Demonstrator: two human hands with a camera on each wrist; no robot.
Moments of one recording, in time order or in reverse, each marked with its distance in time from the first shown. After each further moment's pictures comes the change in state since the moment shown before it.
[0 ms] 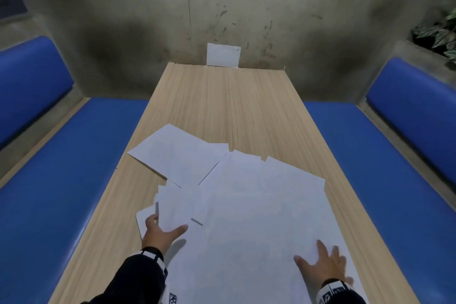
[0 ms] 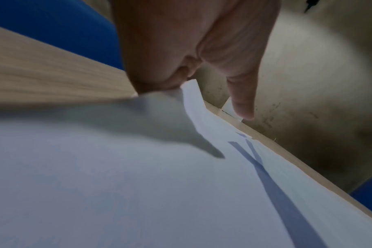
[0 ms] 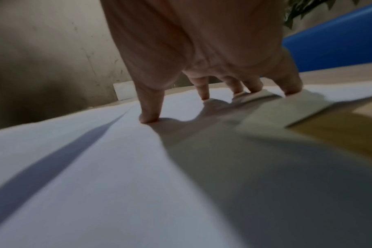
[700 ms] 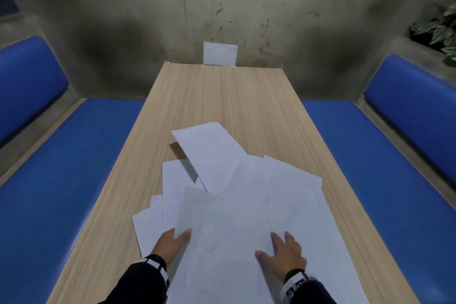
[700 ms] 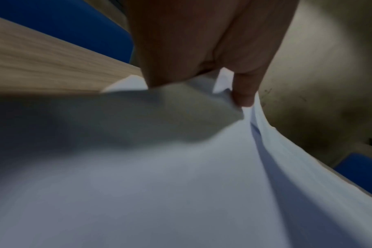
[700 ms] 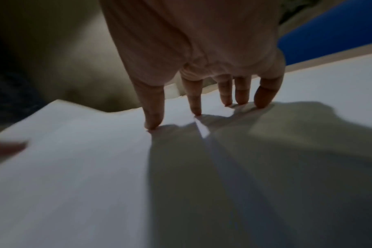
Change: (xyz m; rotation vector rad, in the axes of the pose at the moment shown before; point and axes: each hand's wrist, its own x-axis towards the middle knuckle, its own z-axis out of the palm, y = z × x) left_hand -0.012 0.000 0.018 0.013 -0.320 0.069; right_hand -0.038 -0.066 0.012 -0.015 -0.202 -0.267
